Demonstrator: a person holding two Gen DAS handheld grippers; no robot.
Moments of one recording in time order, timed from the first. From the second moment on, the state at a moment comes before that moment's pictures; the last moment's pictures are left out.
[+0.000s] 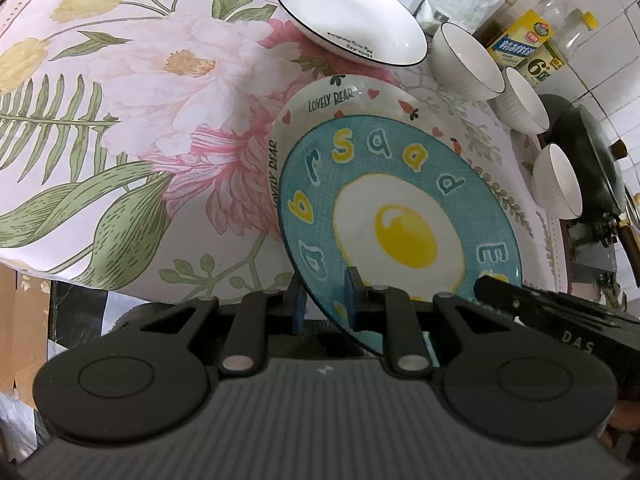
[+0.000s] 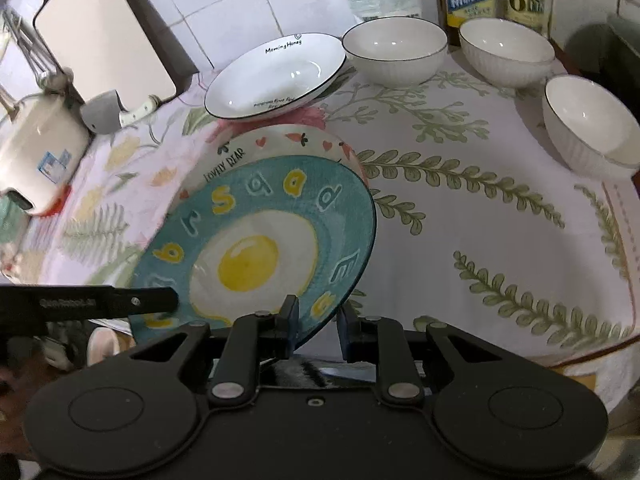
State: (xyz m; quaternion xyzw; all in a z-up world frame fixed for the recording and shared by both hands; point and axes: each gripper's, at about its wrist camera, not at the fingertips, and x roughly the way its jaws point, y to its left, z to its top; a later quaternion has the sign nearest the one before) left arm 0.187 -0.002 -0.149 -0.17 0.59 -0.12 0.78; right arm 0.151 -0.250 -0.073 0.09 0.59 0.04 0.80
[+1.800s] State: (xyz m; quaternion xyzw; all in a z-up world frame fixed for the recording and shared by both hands) left arm 0.222 0.021 -0.065 -0.16 0.48 -0.11 0.85; right arm 0.218 -0.277 -0.007 0.16 0.49 0.16 0.84
